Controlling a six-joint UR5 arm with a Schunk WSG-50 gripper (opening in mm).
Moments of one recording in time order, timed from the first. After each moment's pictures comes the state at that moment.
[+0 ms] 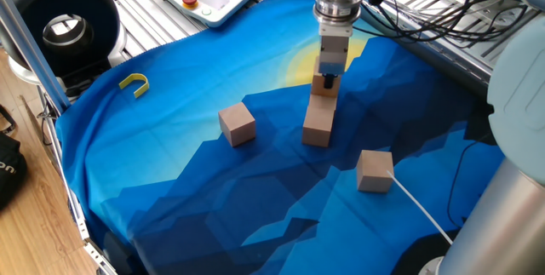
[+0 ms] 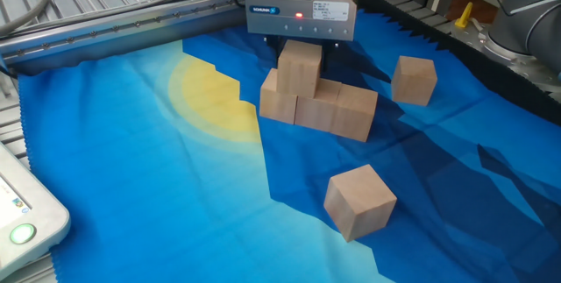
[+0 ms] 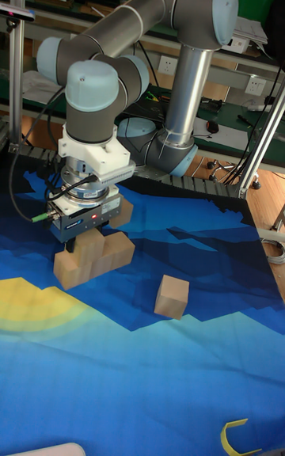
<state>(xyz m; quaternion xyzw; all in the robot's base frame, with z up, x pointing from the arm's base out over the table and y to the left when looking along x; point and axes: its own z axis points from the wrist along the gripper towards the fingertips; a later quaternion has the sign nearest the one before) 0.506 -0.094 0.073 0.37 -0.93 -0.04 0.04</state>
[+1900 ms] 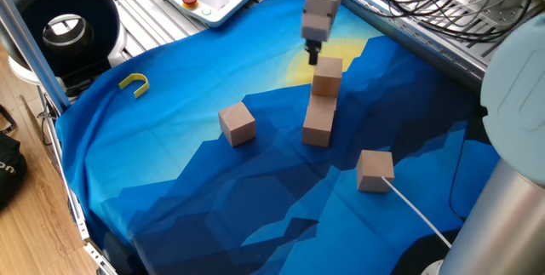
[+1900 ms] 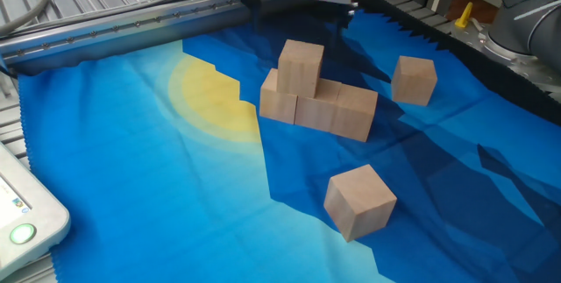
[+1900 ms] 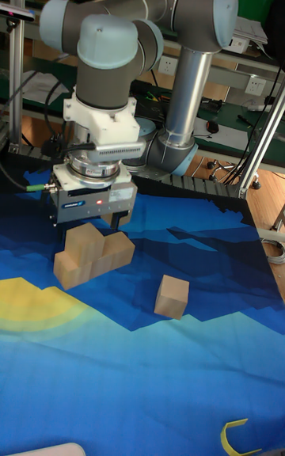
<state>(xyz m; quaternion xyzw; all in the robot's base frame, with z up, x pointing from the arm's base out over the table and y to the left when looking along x) 0.555 -0.087 0.142 0.21 -0.98 -0.01 0.02</state>
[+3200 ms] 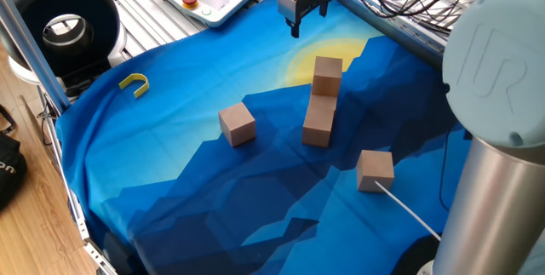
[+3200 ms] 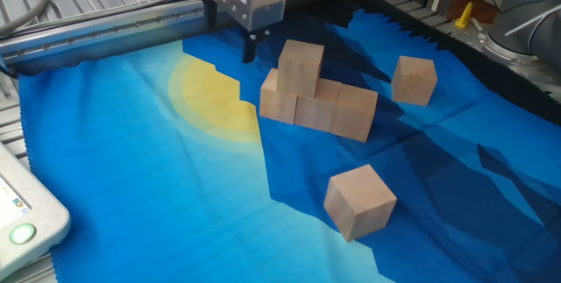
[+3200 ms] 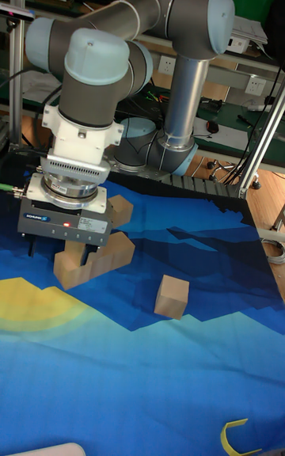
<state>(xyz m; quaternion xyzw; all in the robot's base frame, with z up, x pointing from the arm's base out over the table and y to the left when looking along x) 0.614 -0.138 0.132 0.03 -1.00 0.05 -0.02</state>
